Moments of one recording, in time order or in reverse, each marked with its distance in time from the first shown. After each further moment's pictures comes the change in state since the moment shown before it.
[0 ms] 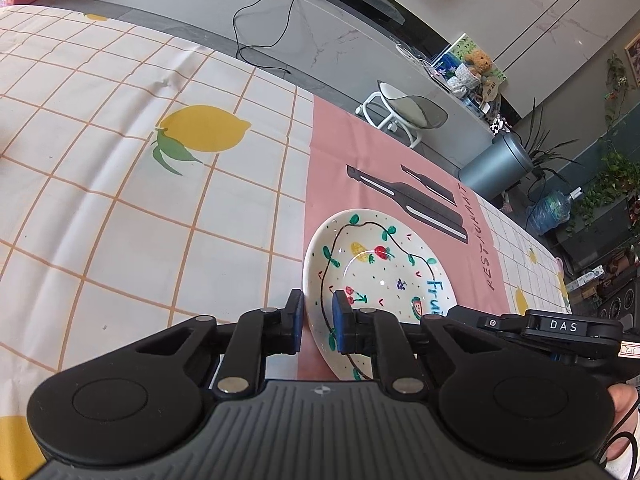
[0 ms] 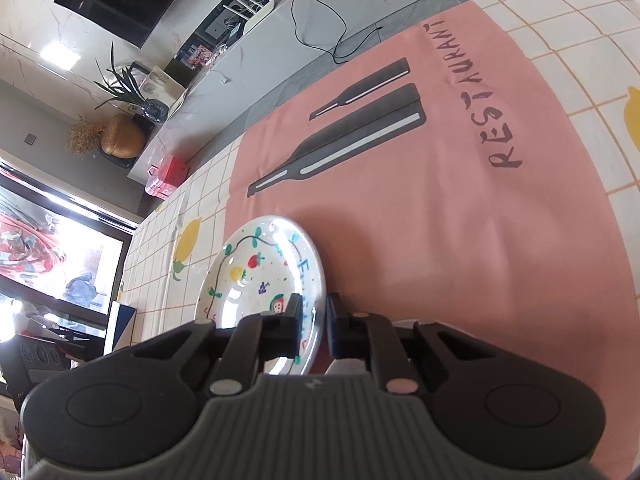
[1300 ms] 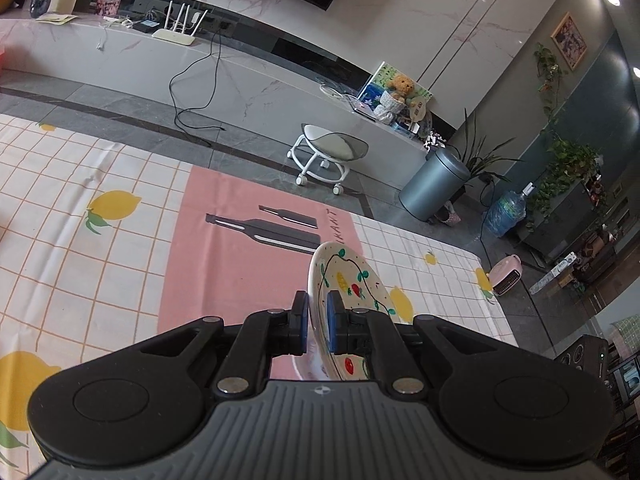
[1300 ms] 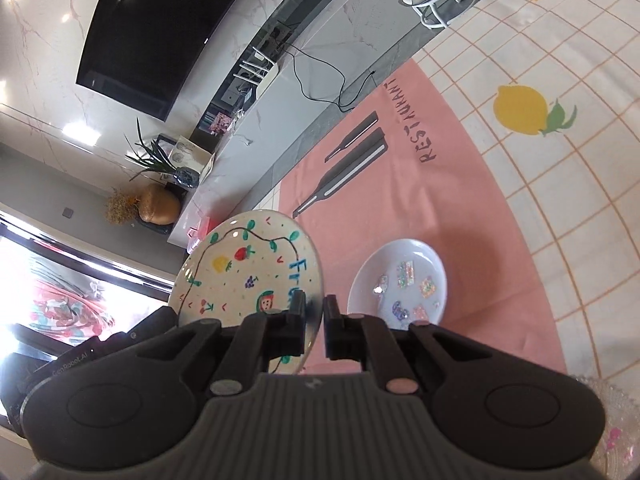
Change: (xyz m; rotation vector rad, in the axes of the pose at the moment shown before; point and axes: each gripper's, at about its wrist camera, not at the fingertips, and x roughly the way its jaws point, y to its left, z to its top) left arm -0.108 -0.139 -0.033 0.153 -0.133 -0.082; right arm -0.152 -0.018 -0.071 0.180 -0.174 0.151
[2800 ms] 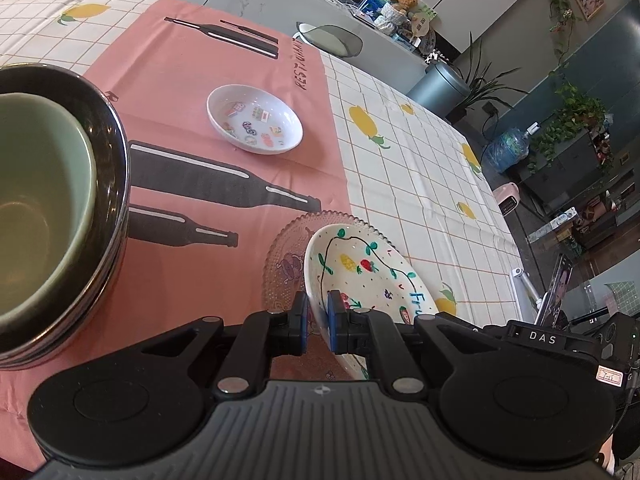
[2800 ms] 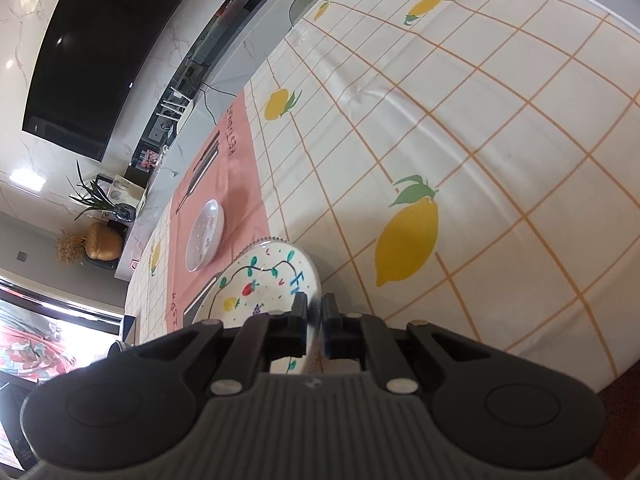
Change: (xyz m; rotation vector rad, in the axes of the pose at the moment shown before) left arm 0.041 -0.064 -0.176 -0.078 0.203 0.011; right arm -0.146 -0.130 -0.084 0.099 -0.072 -0.192
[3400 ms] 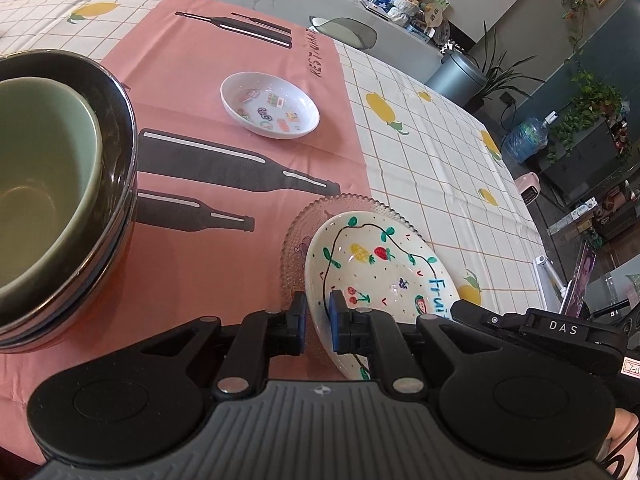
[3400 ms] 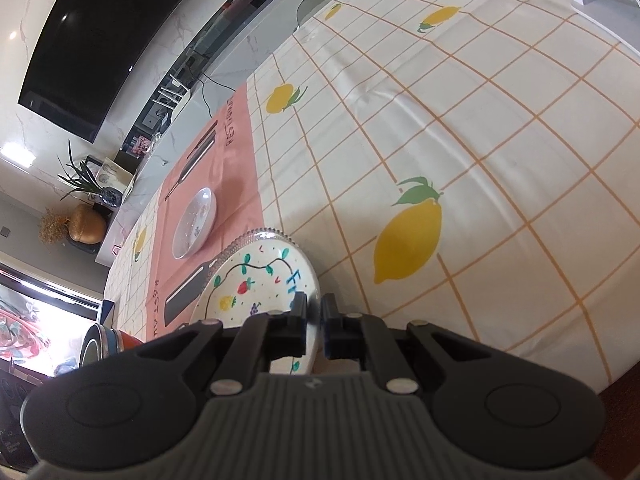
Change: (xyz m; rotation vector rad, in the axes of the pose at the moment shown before) left arm 0.005 -0.001 -0.009 0.019 0.014 0.069; right arm 0.007 0.011 -0.002 -0.079 -0.011 -0.052
